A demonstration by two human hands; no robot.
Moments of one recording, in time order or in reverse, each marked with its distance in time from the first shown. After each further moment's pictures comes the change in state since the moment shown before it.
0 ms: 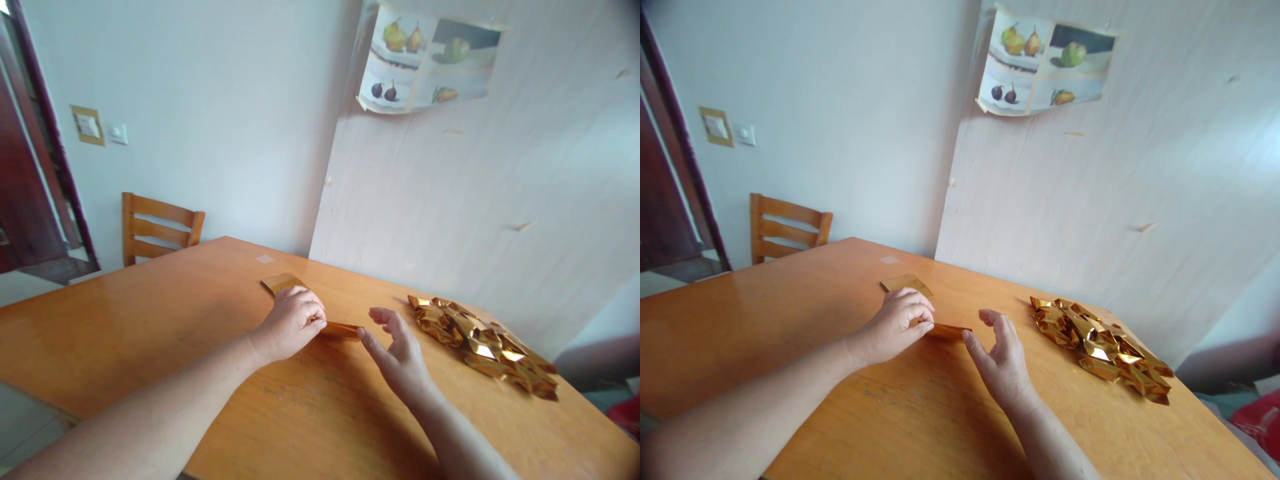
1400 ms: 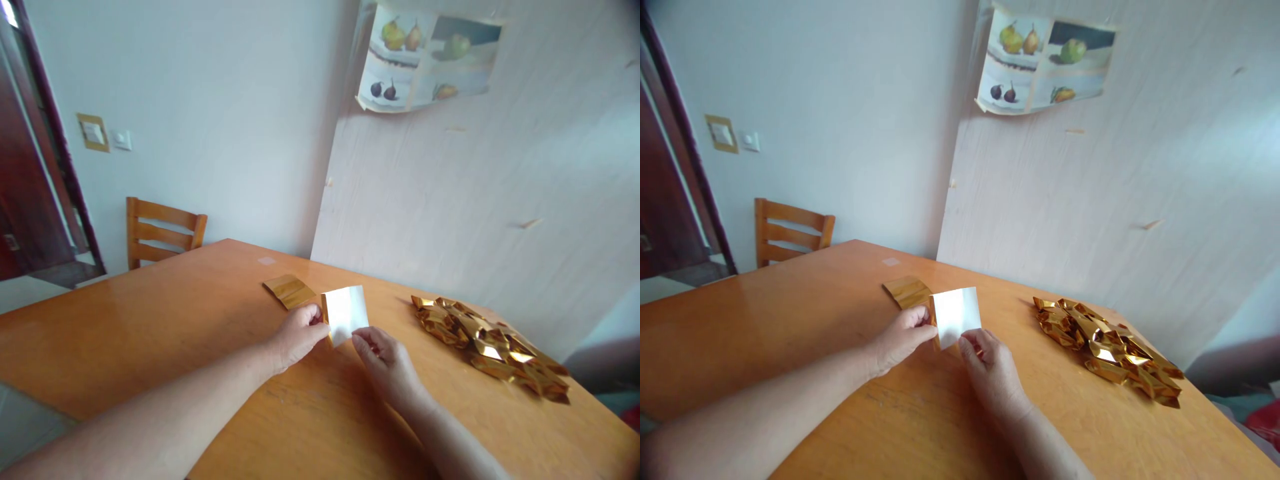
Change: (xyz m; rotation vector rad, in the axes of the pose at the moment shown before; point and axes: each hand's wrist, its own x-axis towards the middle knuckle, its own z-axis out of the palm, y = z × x) left_hand -0.004 0.018 0.025 -0.751 -0.083 -0.550; right_hand -0.007 -0.012 0.015 0.128 -0.228 0.109
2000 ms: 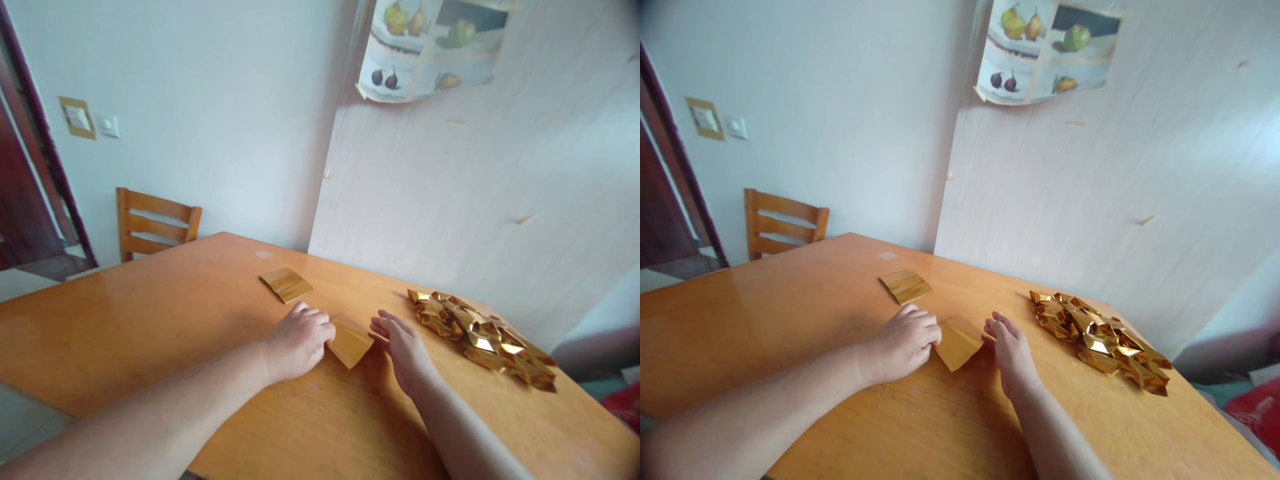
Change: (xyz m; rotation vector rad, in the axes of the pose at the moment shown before) left_hand -0.011 0.004 -0.008 0.995 -0.231 0.547; right_hand 0.014 0.039 -0.013 0.386 0.281 0.387
